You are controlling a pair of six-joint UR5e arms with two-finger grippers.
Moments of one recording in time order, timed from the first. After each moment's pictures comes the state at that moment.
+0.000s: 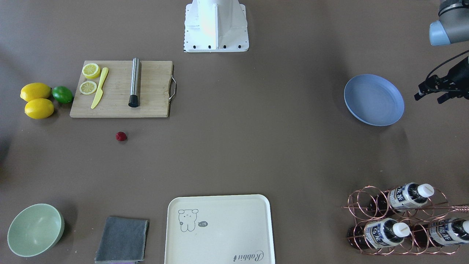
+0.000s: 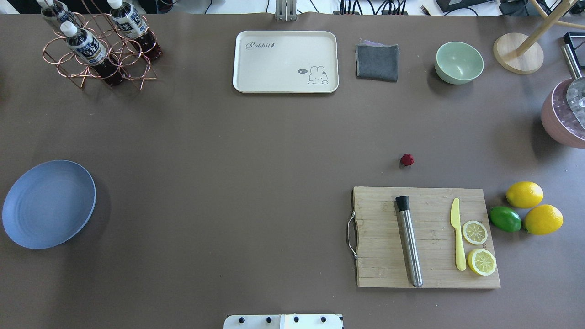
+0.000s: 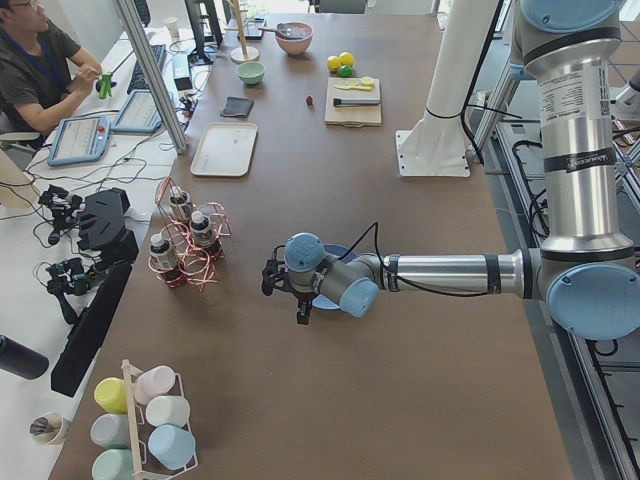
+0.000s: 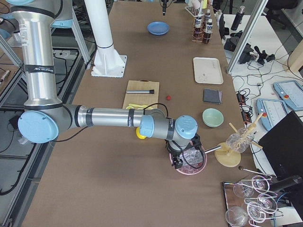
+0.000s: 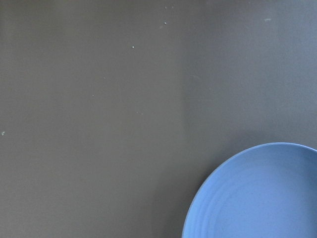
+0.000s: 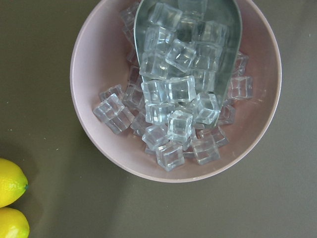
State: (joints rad) left arm -1.21 -1.40 -1.61 -2.19 -2.40 -0.50; right arm 1.56 -1.53 1.54 -1.69 2.36 -0.42
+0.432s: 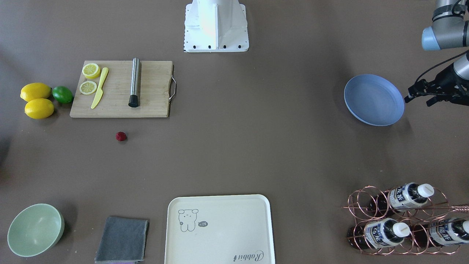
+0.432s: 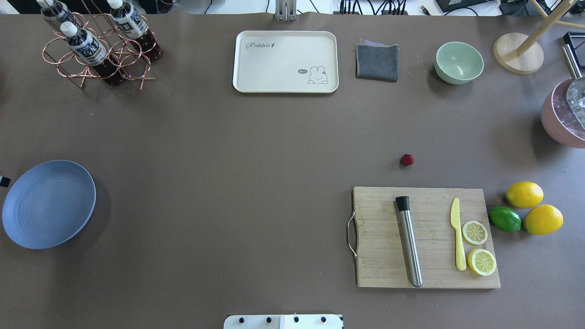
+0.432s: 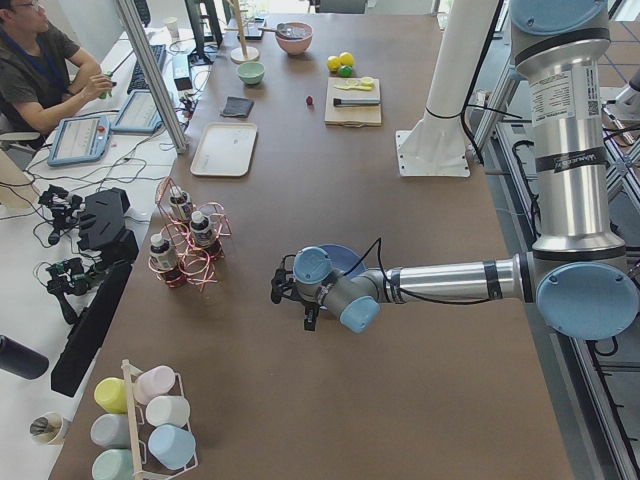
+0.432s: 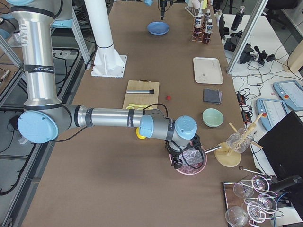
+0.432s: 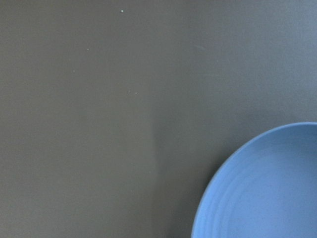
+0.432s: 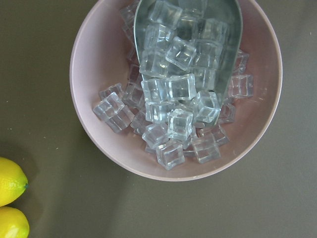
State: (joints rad) left arm -1.12 -1.40 -1.52 -2.38 -2.36 -0.63; right arm 1.56 -1.53 1.54 -1.68 2.36 -0.42
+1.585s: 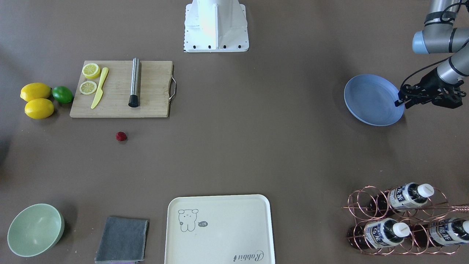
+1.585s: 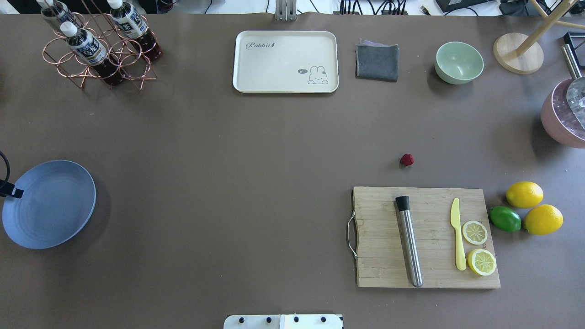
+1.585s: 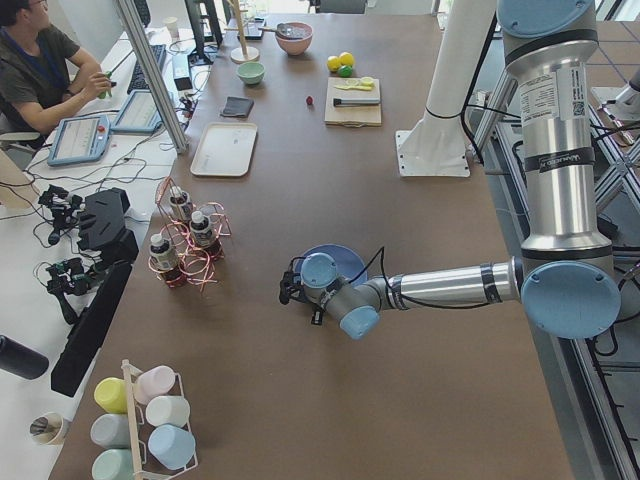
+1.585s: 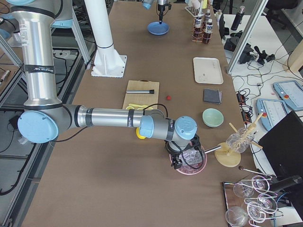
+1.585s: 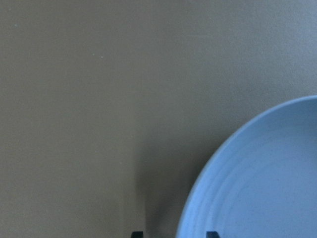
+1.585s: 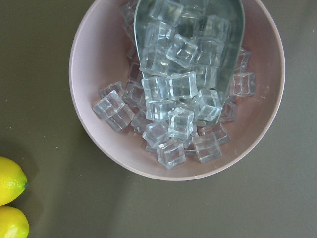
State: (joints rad) left arm -1.05 -1.41 -1.45 -2.50 -2.35 -0.69; right arm 1.56 -1.53 1.54 -1.68 2.36 -0.42
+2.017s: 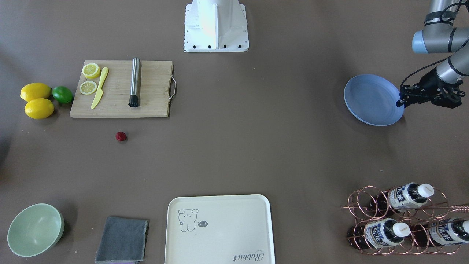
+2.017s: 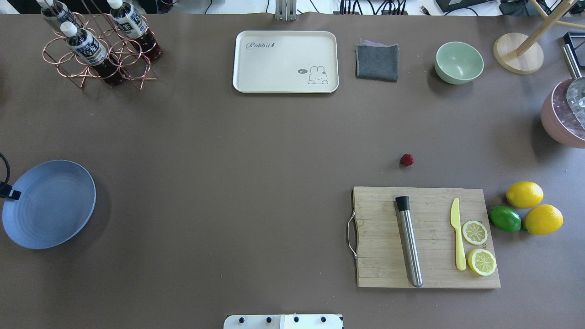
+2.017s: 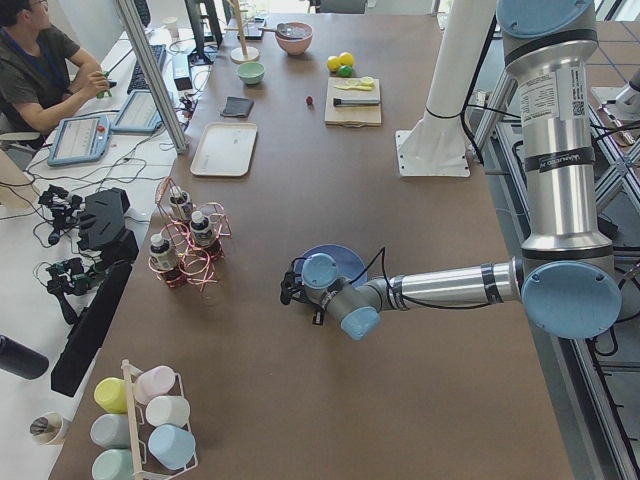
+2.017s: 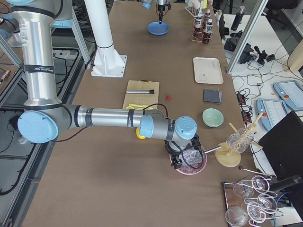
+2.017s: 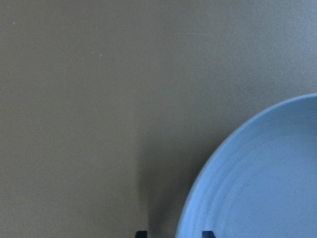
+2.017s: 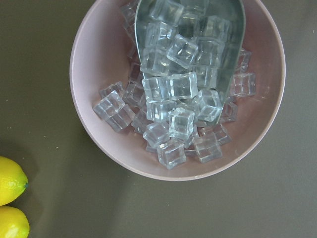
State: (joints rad) left arm -1.05 -1.40 -1.45 -2.51 -2.35 -0.70; right arm 1.56 -1.53 1.54 -1.68 2.36 -0.42
